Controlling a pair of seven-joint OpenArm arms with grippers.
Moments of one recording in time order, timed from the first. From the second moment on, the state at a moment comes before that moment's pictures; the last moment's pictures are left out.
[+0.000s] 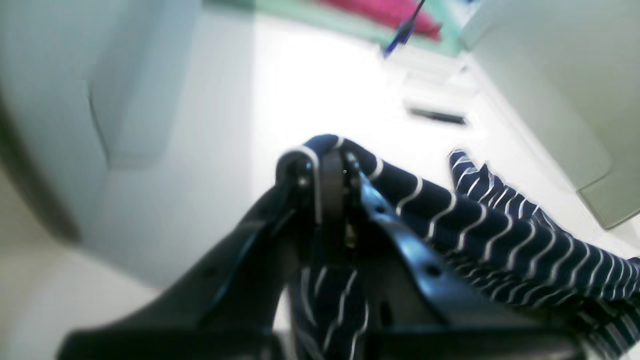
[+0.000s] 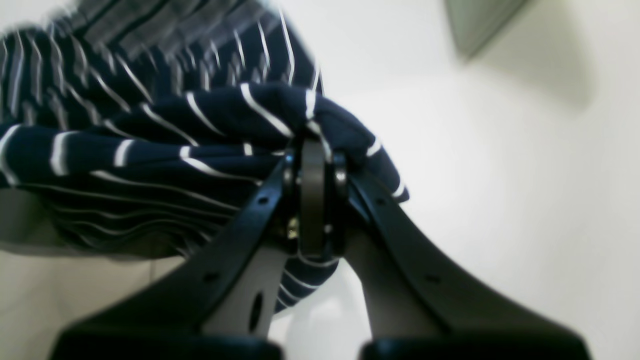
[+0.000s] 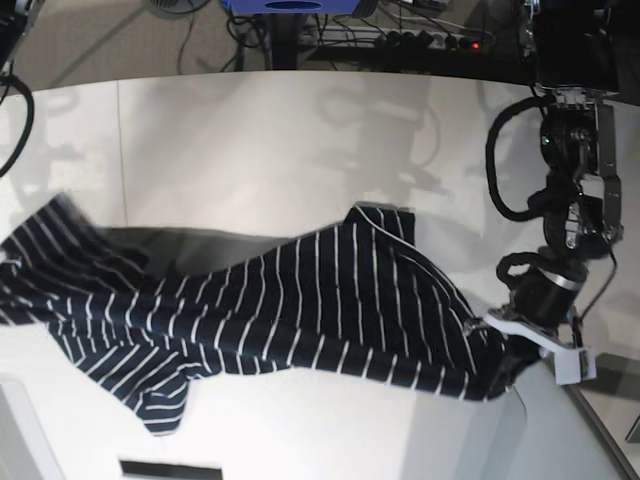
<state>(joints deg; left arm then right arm) -2.4 -22.4 -5.1 97.6 -40.4 -8.7 24.5 -1.1 21.2 30.7 90.1 15.4 25.6 -37.5</state>
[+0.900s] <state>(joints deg) -15.0 -30.9 -17.5 105.8 -41.6 -9.3 31.8 10.0 24.9 32.3 112.0 16.5 26.7 -40.6</state>
